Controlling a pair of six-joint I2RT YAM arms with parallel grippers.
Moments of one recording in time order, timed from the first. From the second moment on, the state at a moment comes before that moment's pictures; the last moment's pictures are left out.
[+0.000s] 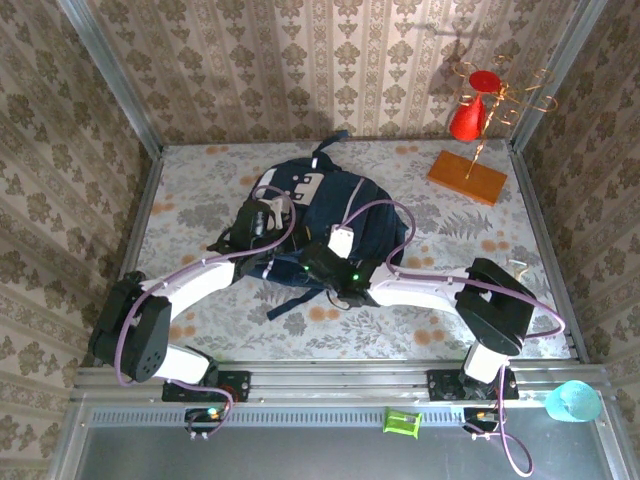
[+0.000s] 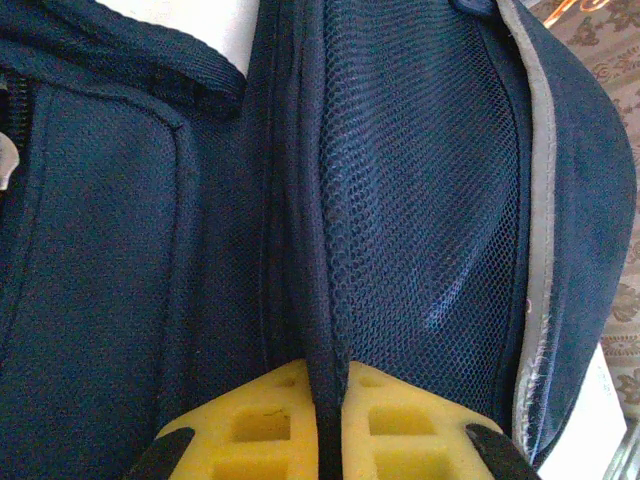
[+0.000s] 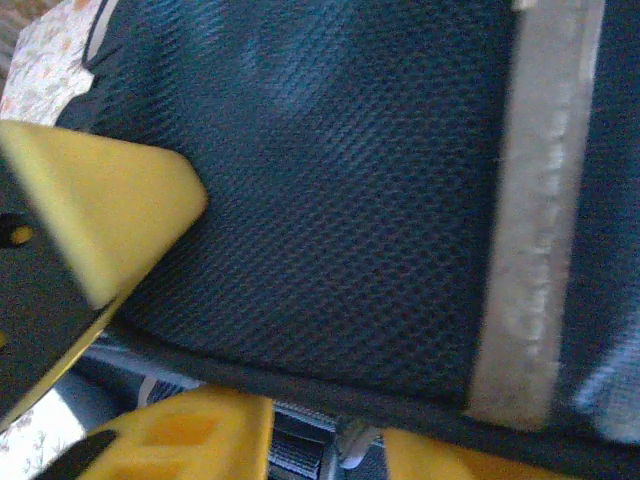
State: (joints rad) left arm -0.54 1.41 0.76 0.08 0.37 -0.65; right arm 0.99 1.70 1.05 -0.14 0.53 1.09
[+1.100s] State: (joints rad) left arm -0.44 1.36 0.79 -0.10 0.39 -0.35; right arm 0.74 1.37 0.81 -0.18 0.12 0.67
